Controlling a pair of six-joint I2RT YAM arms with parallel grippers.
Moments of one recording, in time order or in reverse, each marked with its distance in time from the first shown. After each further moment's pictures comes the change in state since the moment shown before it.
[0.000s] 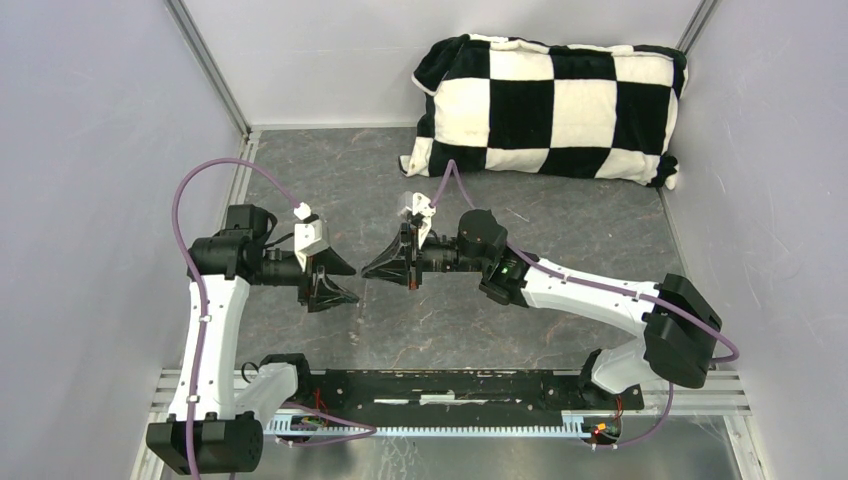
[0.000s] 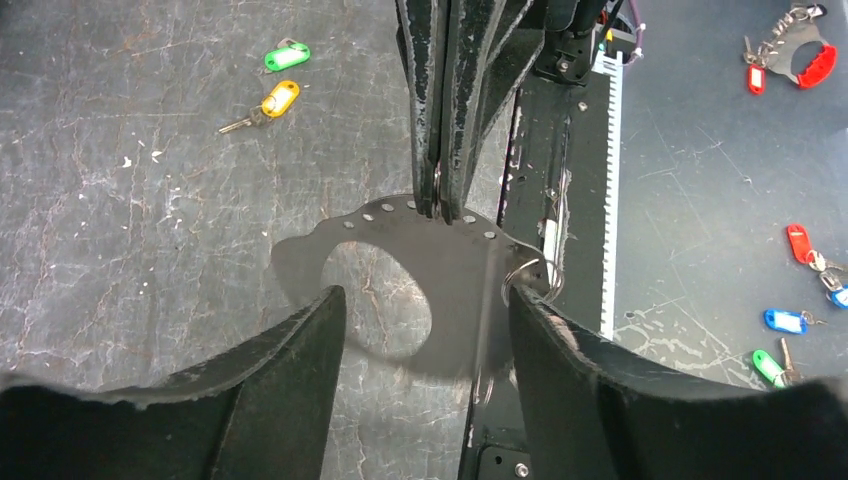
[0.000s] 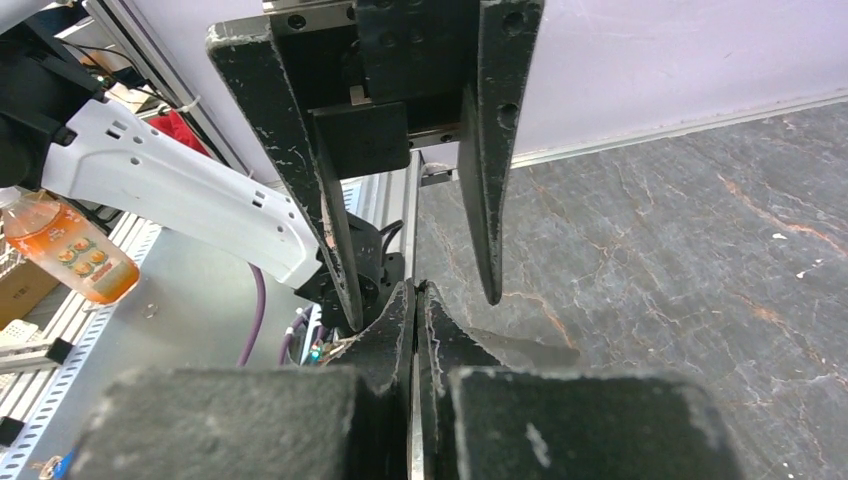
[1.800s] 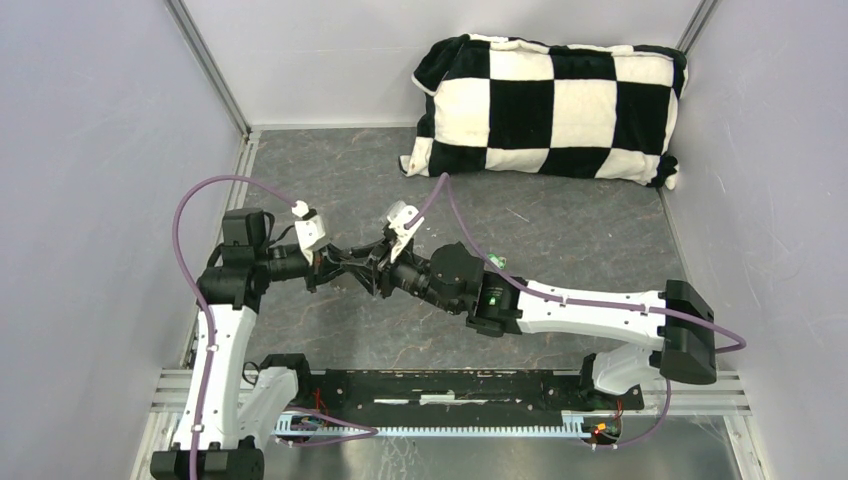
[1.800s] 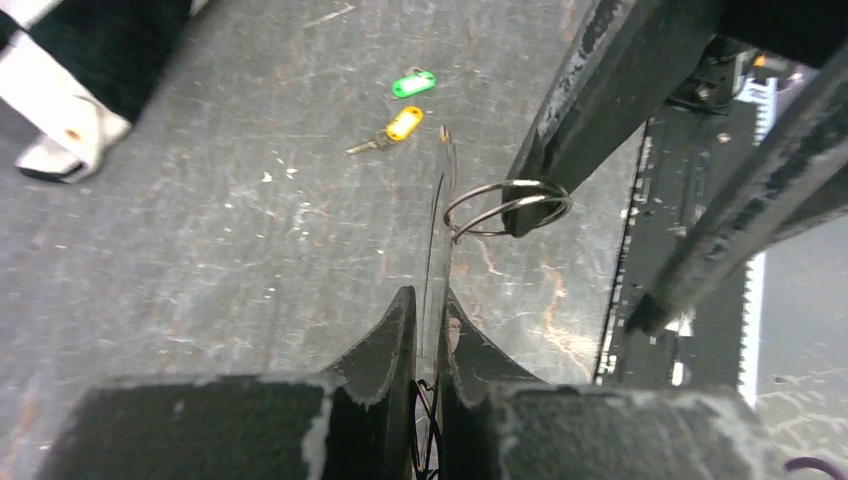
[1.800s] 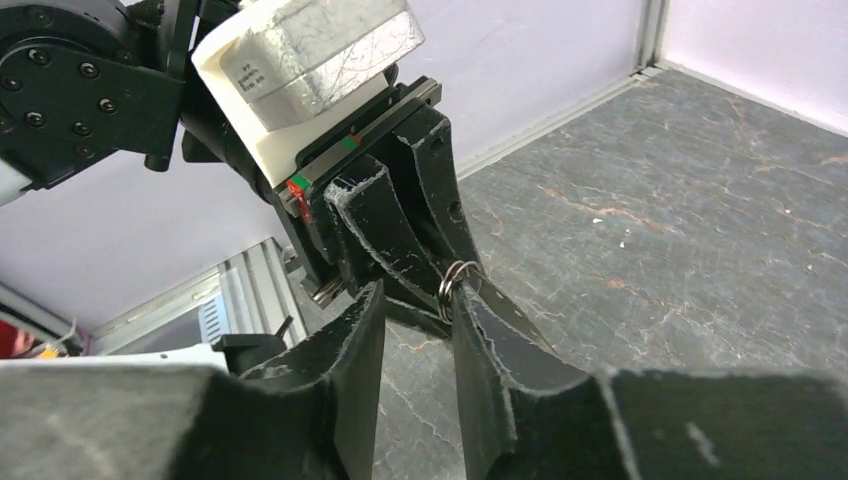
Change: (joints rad) left arm -0.019 -0.141 -0.198 0.592 -0.071 -0.421; right arm 0.288 0.005 0.140 -0.147 0.802 -0.069
